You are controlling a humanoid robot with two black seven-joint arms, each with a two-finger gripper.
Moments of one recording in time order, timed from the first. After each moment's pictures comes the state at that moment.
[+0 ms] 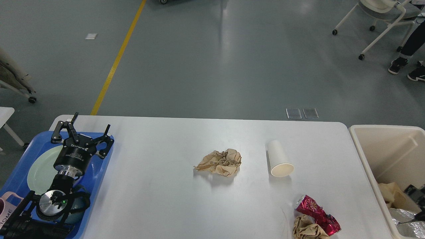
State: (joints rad) left arm -0.29 0.15 -1.53 -0.75 0.17 -0.58 -0.03; right arm 0.72 -0.48 -0.90 0.25 0.07 0.12 -0.35
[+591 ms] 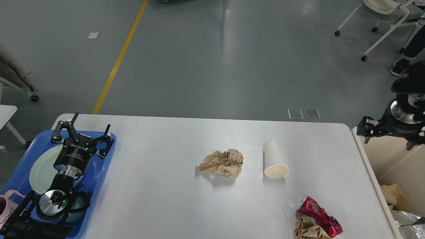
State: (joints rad) left arm -0.29 0.15 -1.53 -0.75 0.17 -0.58 -0.03; right arm 1.91 -0.42 -1.39 1.15 -0.01 0.63 -0.36
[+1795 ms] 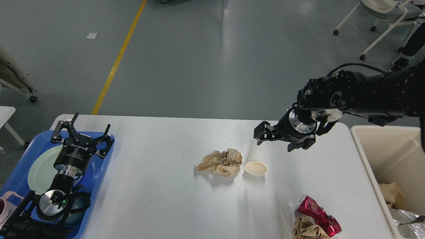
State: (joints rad) left arm -0.29 0.15 -1.53 -0.75 0.17 -0.58 -0.03; right arm 1.75 -0.11 -1.09 1.10 0.11 0.44 -0.15
